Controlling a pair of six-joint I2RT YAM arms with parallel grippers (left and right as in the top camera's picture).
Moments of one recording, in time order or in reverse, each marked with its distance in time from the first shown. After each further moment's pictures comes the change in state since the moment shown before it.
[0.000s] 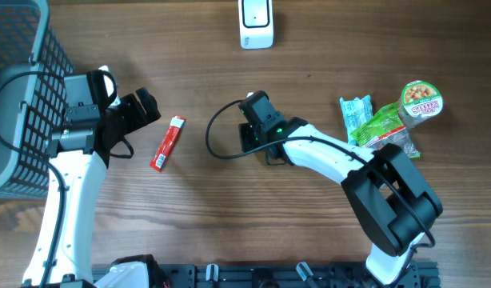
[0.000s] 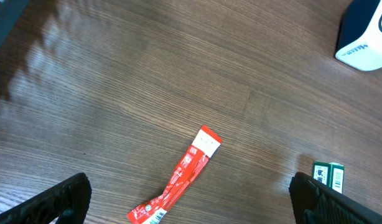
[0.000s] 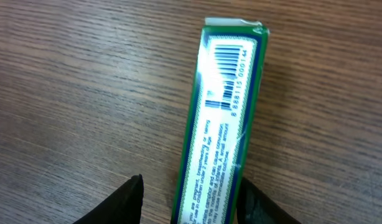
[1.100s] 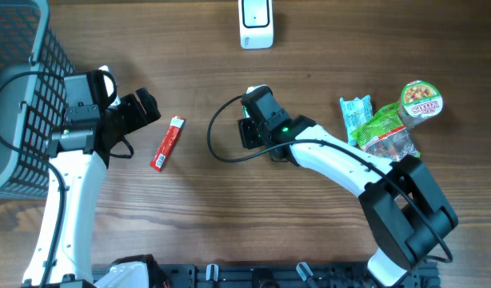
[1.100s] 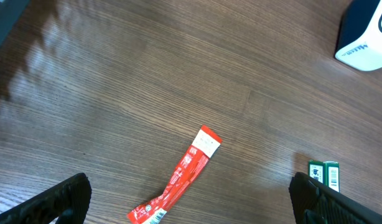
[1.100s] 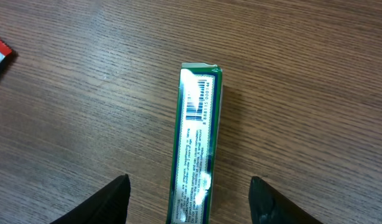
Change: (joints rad) left arm 0.000 0.000 0.000 0.000 0.000 0.000; right arm 0.000 -0.090 0.005 -0.040 0.061 -0.086
